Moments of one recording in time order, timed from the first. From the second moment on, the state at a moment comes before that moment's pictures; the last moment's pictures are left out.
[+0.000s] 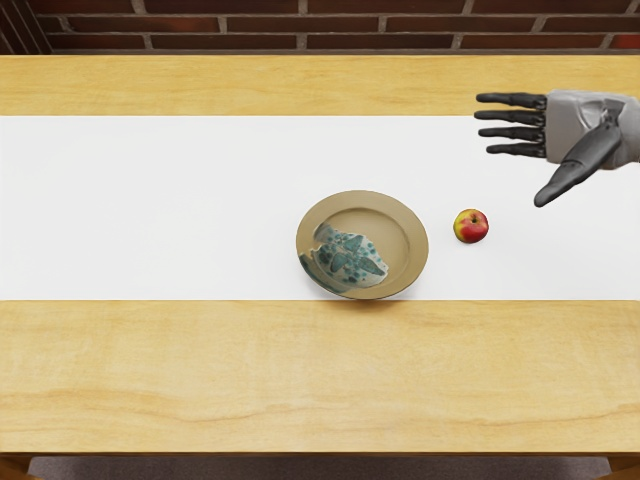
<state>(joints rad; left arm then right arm) 0.00 0.00 -0.15 -0.16 0.00 -0.07 0.29 0.74 -0.86 1.00 1.28 -0.12 0.61 -0.61</state>
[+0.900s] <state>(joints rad) 0.00 0.00 -0.15 -0.16 0.00 -0.07 0.29 0.90 -0.74 0.52 1.56 -0.91 -0.12 -0.61</state>
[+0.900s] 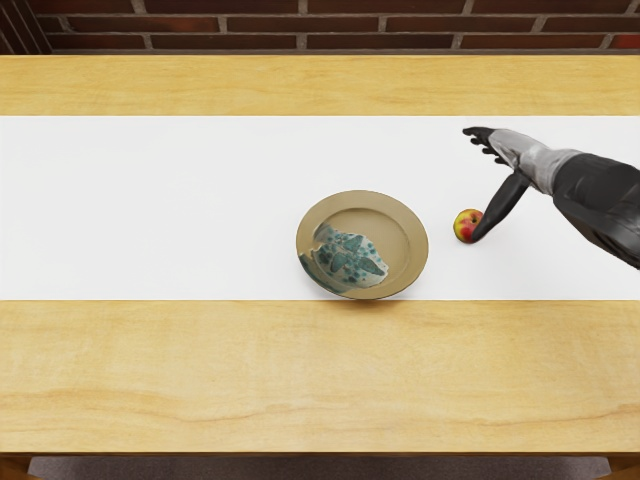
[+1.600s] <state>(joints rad) 0.00 0.00 -0.15 -0.16 0.00 -0.07 0.29 1.08 -0.51 0.05 1.31 -0.97 -0.45 -0.61</state>
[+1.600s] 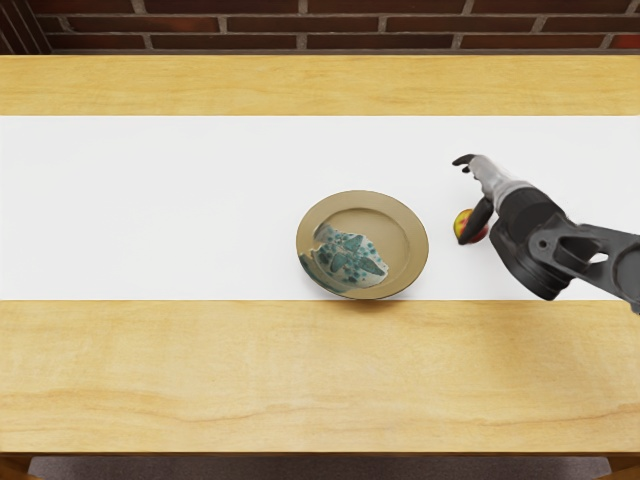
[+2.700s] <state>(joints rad) 0.00 0.00 -0.15 -0.16 0.00 -0.07 0.29 1.05 -0.50 0.02 1.25 -0.96 -0.48 -0.61</state>
